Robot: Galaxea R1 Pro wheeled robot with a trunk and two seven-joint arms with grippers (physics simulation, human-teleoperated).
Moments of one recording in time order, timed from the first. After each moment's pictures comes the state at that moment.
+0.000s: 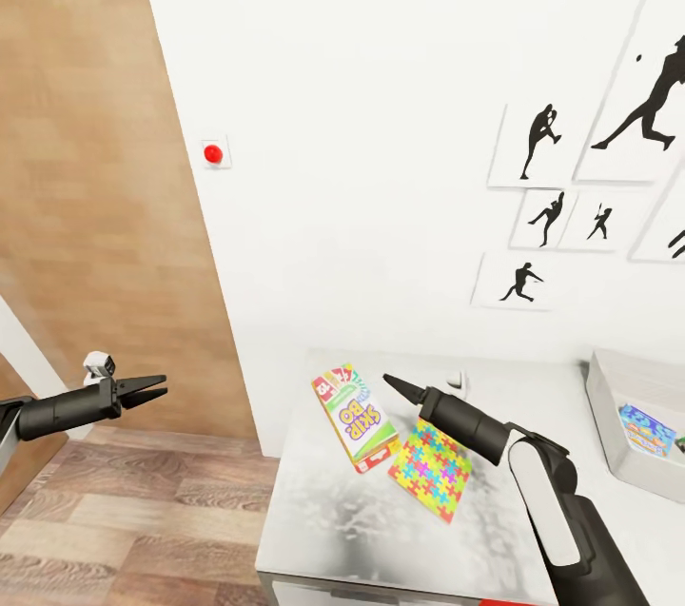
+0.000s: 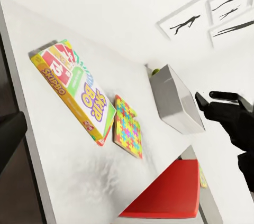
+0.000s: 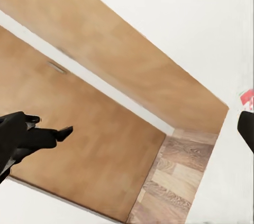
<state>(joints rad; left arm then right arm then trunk) -0.74 0.51 0.29 -0.63 0.05 0.78 -1.57 -0.34 -0.02 -0.06 -1.46 -0.66 0.75 0.59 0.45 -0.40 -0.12</state>
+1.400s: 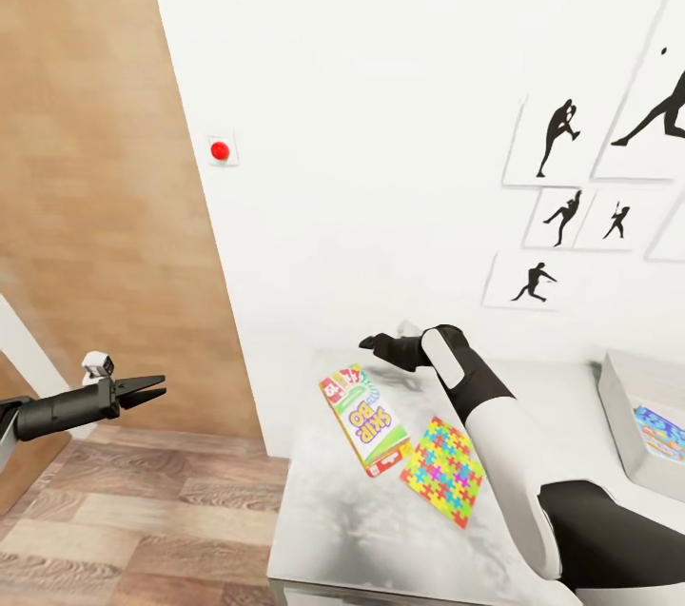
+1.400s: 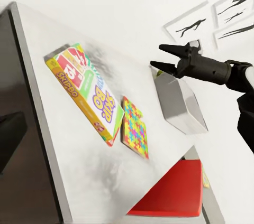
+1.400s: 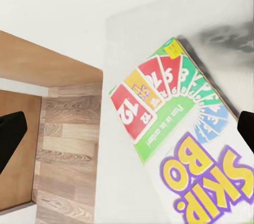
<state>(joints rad) -0.74 0.51 0.30 -0.63 0.04 0.78 -1.57 -1.00 0.11 0.06 -0.62 -0.61 0.77 -0.08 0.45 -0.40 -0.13</state>
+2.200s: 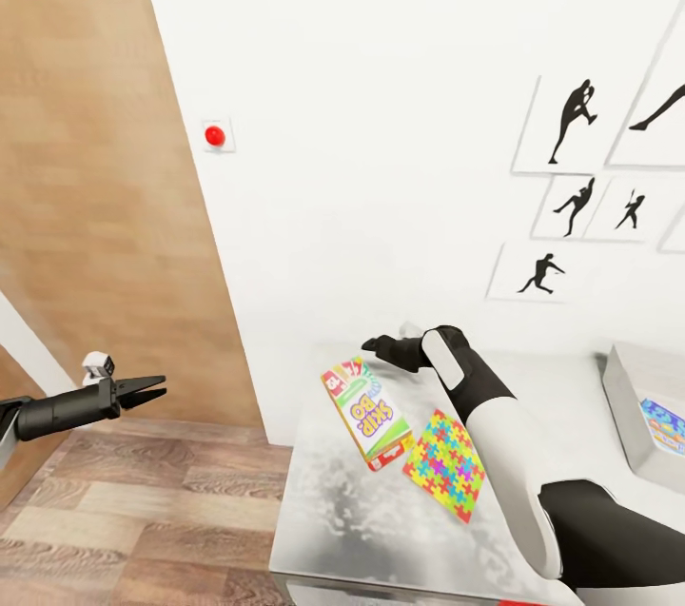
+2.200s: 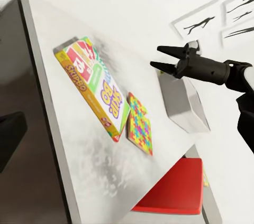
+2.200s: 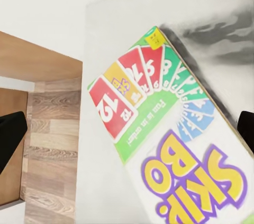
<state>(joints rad) -0.74 0.51 0.30 -0.63 0.04 0.78 -1.57 -1.00 0.11 0.06 -0.62 -0.57 0.77 -0.08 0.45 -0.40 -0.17</state>
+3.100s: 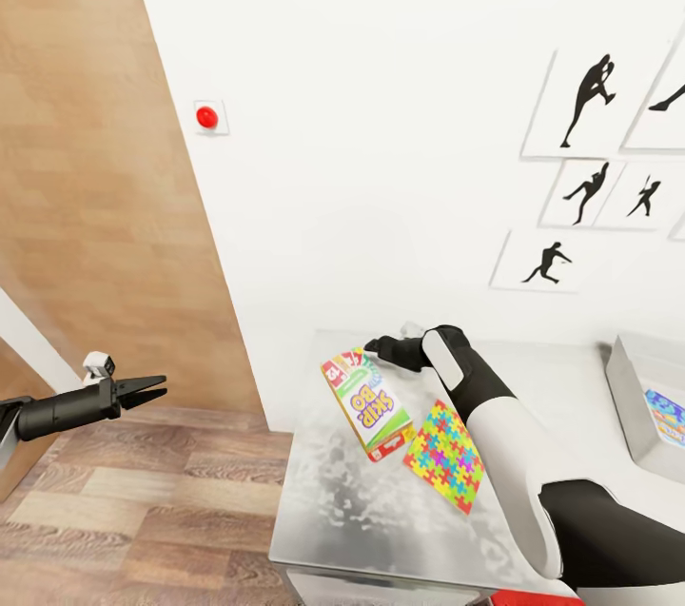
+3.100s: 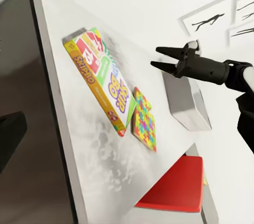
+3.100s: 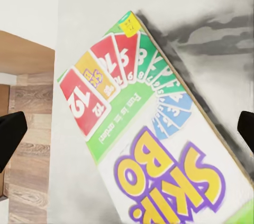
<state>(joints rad) -0.74 0.51 0.30 -0.63 0.04 0.78 -1.57 -1.00 0.10 0.06 -0.62 -0.52 0.77 -0.08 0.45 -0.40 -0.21</state>
